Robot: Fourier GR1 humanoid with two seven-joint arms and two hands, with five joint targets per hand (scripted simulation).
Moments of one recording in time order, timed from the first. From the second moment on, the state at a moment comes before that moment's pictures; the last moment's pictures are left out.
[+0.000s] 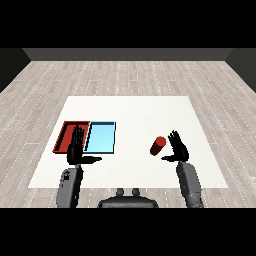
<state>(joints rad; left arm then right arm) -0.02 0.04 0.06 -1.61 0.11 -0.07 -0.43 -0.18 -0.14 -0.21 -1.09 -0.26 0.41 -0.38</state>
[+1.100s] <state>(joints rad) 0.02 0.05 0.06 -1.64 0.13 -0.11 -0.45 -0.29 -0.11 -0.17 -0.93 -0.25 0.32 -0.39</state>
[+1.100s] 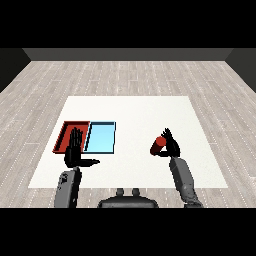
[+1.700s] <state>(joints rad) 0.02 0.04 0.06 -1.66 0.13 -0.11 -0.44 -0.31 -0.09 -0.15 -0.92 -0.25 0.30 -0.39</state>
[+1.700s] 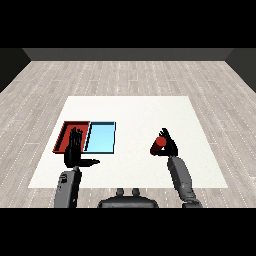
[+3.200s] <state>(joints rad) 0.01 0.04 0.07 -1.65 0.15 -0.11 -0.45 -0.43 -0.06 -0.10 -0.78 -0.11 0.06 -0.38</state>
